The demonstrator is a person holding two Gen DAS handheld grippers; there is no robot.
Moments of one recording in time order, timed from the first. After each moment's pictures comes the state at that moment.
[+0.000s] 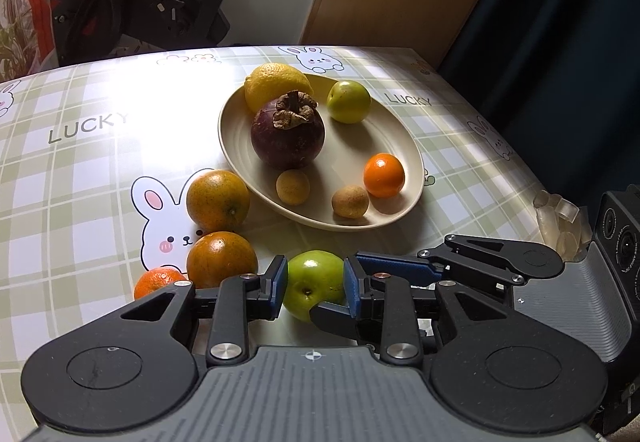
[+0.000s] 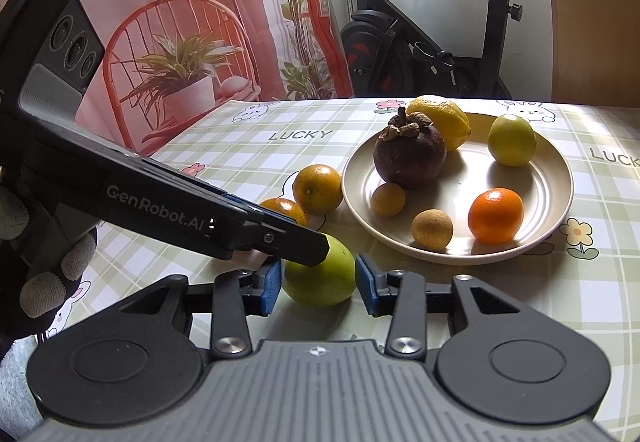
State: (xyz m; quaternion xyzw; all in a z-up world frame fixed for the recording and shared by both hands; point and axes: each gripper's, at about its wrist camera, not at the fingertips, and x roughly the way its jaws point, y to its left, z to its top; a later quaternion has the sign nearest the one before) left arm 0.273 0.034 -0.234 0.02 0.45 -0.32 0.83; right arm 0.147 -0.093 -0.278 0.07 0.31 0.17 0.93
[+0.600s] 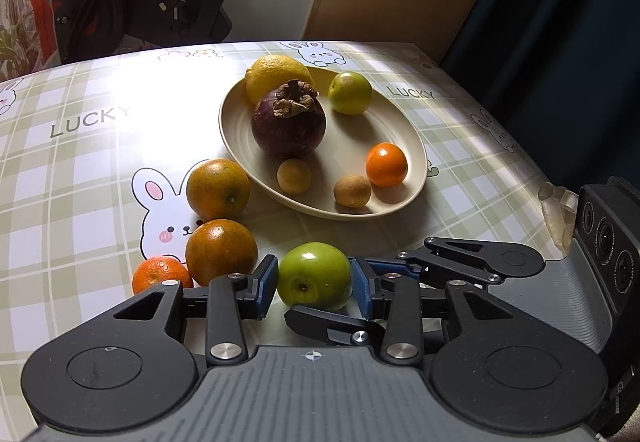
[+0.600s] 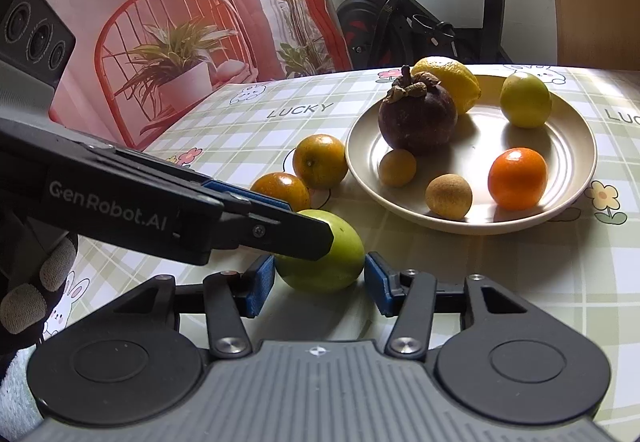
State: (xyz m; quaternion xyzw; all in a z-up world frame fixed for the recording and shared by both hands) left arm 0.268 0.032 -0.239 0.03 0.45 -0.31 0.83; right arm 0.159 -0.089 -0.294 0.10 0.33 0.17 0.92
